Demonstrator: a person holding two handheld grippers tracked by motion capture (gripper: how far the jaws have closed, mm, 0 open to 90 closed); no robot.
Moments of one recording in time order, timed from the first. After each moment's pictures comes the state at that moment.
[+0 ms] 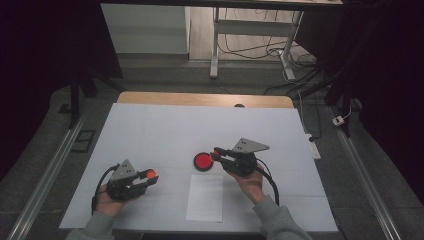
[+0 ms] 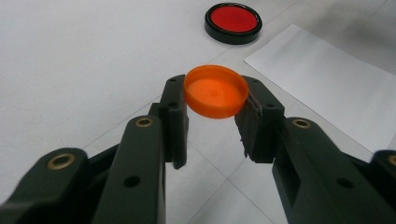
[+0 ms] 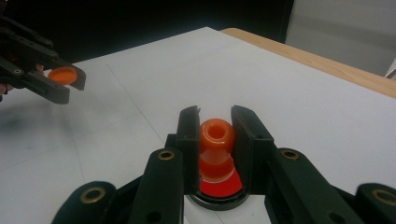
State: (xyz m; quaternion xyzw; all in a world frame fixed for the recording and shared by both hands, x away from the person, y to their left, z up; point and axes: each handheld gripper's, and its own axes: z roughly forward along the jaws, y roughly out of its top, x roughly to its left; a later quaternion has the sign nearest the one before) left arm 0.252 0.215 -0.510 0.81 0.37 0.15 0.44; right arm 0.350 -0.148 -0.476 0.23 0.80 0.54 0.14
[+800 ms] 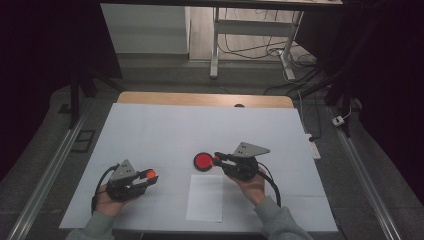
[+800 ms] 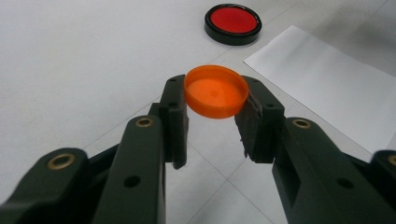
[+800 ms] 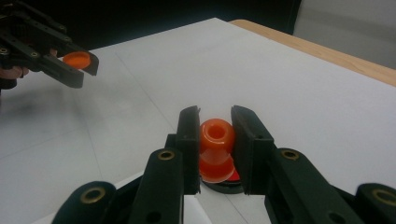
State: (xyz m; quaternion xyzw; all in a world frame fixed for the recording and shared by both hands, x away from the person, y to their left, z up) left arm 0.252 0.215 -0.509 0.80 0.37 0.15 0.44; right arm 0.339 -0.152 -0.478 0.22 0.81 0.53 0.13
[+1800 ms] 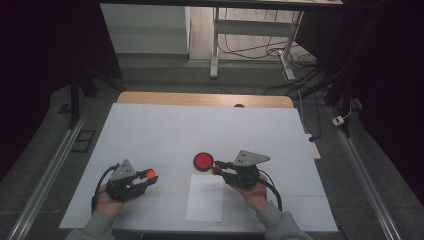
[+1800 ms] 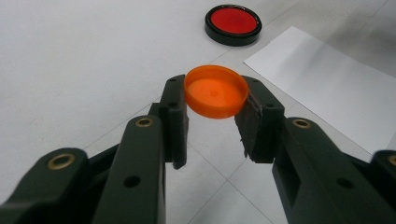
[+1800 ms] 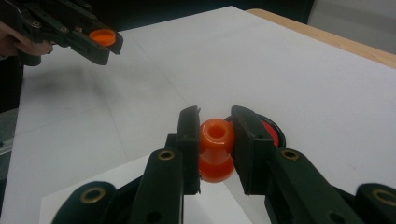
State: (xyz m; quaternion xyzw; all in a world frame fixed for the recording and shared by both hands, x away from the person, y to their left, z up) left arm 0.252 0.216 -0.509 0.80 0.37 0.15 0.44; right arm 0.320 -0.156 -0.484 0.20 0.82 0.52 0.12
